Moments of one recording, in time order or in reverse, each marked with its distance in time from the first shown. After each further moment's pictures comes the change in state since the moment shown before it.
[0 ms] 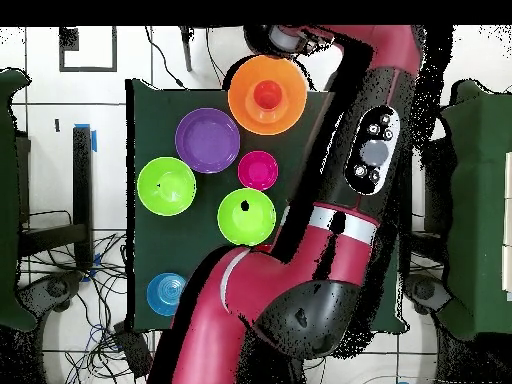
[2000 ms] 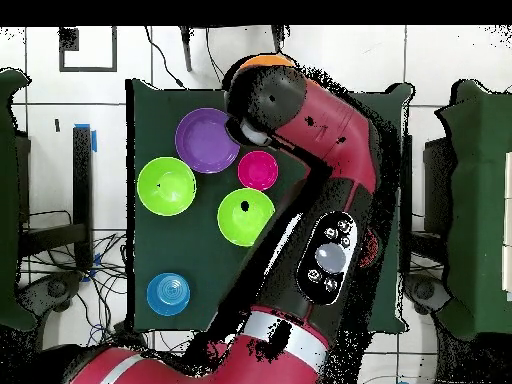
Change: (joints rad) arm 0.271 -0.528 0.398 1.050 -0.374 -0.366 0.000
